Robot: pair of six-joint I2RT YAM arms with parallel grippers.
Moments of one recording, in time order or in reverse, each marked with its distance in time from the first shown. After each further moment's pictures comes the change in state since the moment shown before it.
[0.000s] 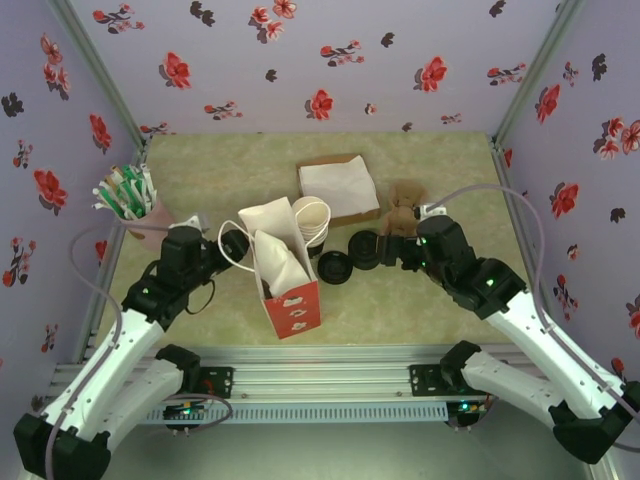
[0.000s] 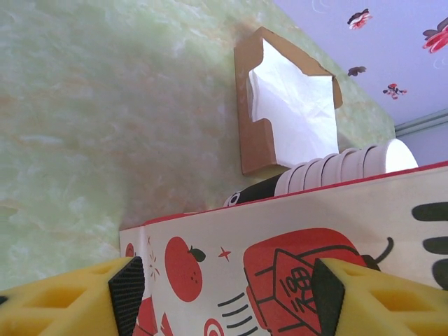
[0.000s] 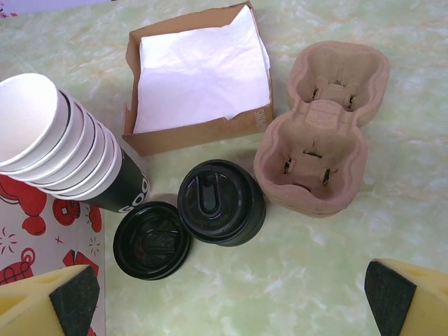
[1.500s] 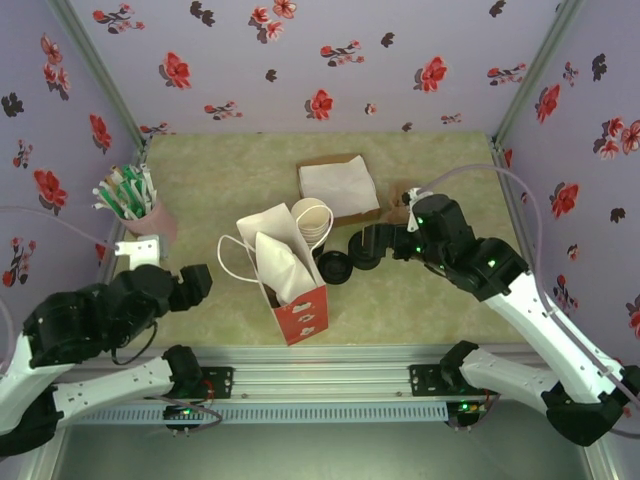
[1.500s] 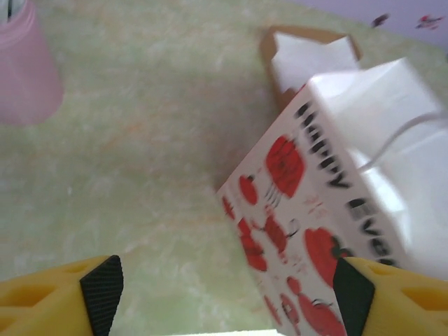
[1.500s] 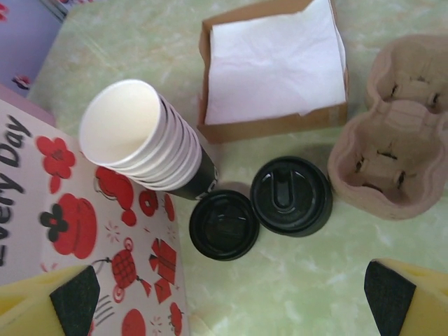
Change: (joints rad) left arm -0.671 -0.130 0.545 -0.949 -0.619 -0.127; right arm 0.016 0.115 0.203 -0.092 -0.166 0.023
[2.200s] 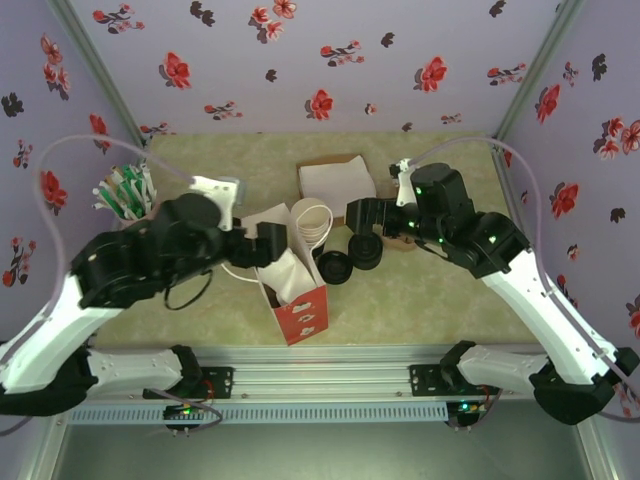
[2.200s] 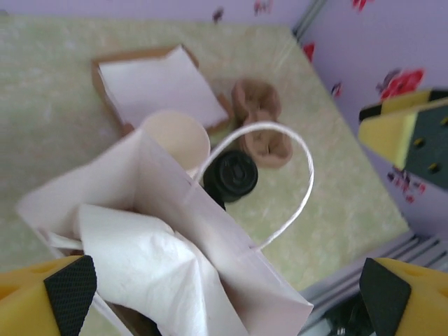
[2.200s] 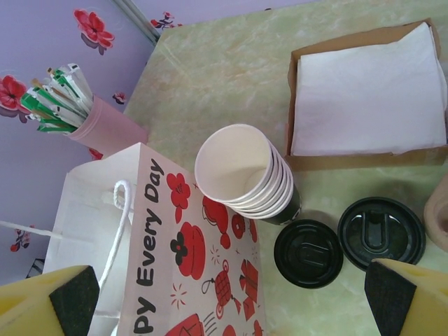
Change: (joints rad) left arm 0.001 0.442 0.448 0.261 0.248 0.307; right arm 0.002 0.137 0.254 0.003 -0.169 0.021
